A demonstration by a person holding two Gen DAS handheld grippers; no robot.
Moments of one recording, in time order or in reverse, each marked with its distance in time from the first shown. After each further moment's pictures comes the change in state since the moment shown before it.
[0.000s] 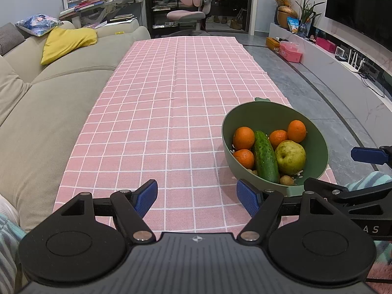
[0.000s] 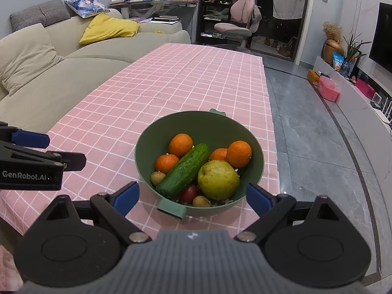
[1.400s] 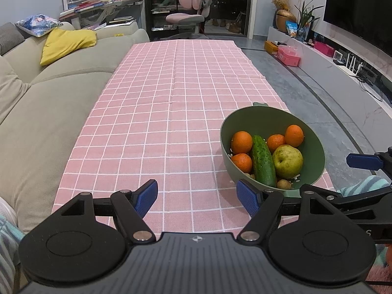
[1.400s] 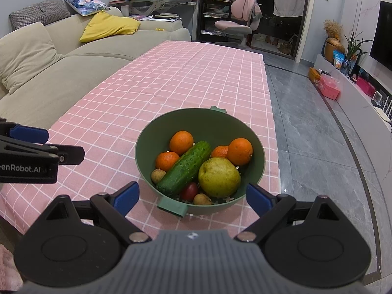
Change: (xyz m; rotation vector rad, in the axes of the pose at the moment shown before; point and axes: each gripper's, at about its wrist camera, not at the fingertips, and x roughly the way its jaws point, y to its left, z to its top) left arm -0.002 0.001 0.000 -0.016 -0.018 -0.015; right arm 0.000 0.000 0.000 -0.001 0.005 0.003
